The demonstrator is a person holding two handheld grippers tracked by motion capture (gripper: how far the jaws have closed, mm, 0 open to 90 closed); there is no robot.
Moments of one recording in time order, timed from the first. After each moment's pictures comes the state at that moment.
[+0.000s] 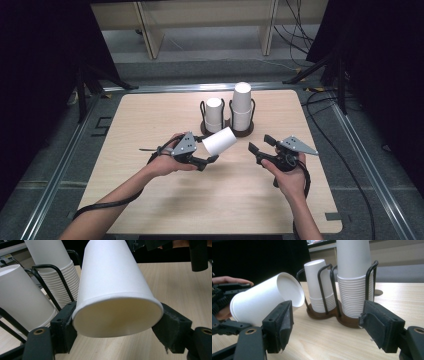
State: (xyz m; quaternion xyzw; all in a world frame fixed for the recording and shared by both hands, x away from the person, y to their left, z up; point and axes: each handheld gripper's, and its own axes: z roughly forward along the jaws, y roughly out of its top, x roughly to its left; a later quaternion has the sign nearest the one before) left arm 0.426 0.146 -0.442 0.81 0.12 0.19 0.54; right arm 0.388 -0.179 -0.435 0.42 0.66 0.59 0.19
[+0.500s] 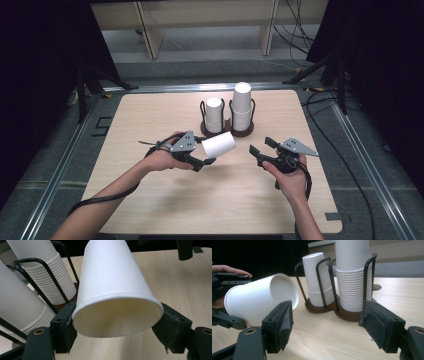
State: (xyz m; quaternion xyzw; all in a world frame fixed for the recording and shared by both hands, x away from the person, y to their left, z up) left arm 0.433 0.152 -0.434 0.84 0.08 0.15 0.51; right arm 0.386 -0.183 -0.440 0.42 0.67 0.58 0.20
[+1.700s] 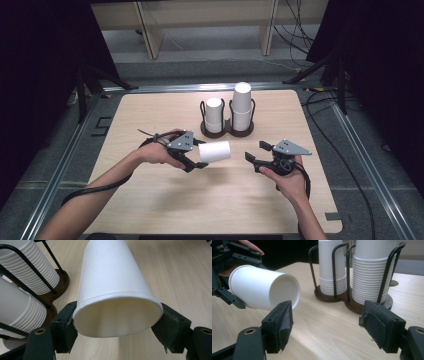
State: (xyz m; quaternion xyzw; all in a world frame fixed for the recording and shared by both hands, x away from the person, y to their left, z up) left arm 0.442 0.164 -0.423 0.89 0.00 0.10 0.44; right arm 0.388 -0.177 -0.447 0.37 0.72 0.56 0.18
